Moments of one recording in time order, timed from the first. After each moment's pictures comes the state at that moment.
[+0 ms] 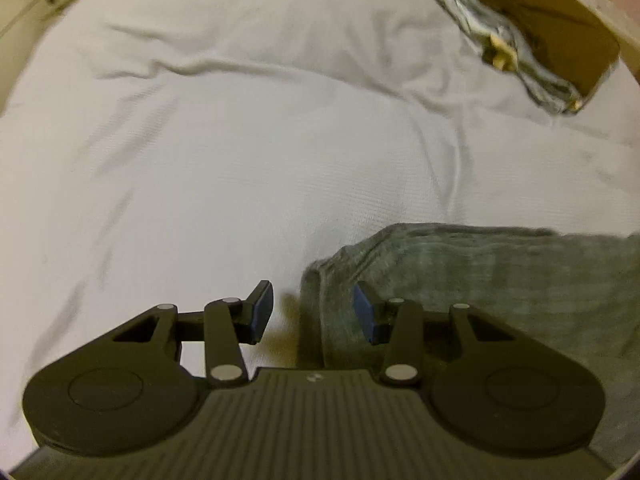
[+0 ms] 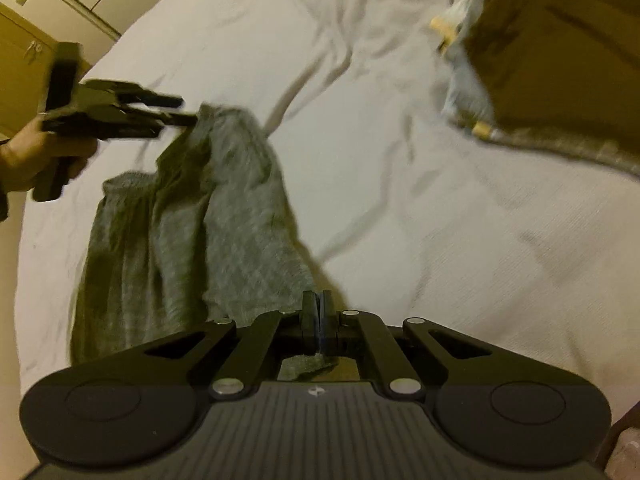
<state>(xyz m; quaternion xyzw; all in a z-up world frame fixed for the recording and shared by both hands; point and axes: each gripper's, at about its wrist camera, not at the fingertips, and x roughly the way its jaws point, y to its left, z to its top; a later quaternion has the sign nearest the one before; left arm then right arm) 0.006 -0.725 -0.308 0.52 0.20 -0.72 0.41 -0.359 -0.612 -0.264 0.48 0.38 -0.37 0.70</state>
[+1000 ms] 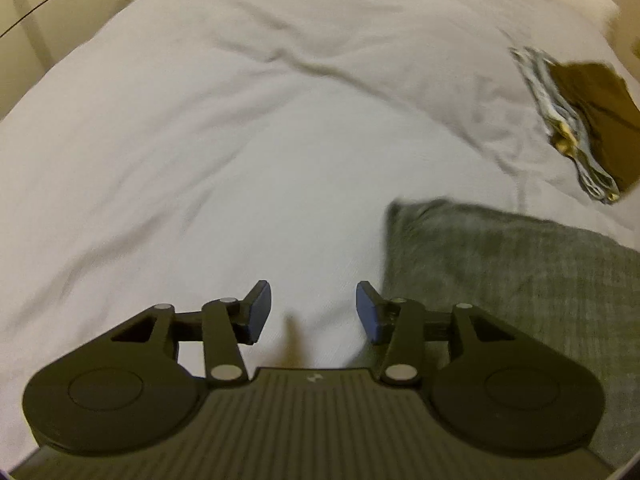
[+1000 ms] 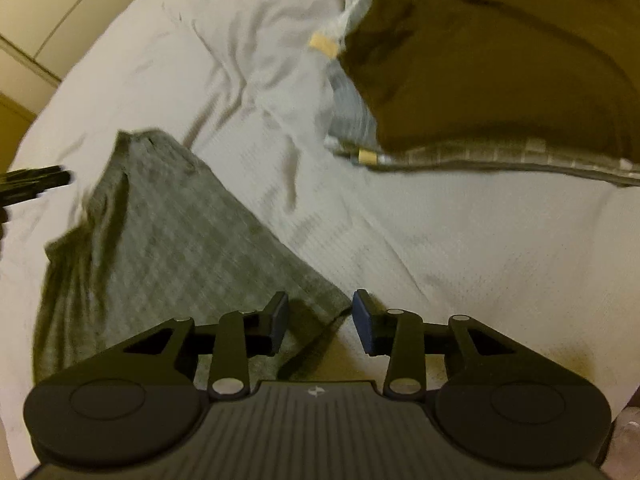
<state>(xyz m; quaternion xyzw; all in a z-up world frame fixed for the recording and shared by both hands) 0.095 -0.673 -0.267 0.41 0.30 -0.67 0.55 -0.389 -0.645 -0.302 0.49 0.37 -0.44 0.66</state>
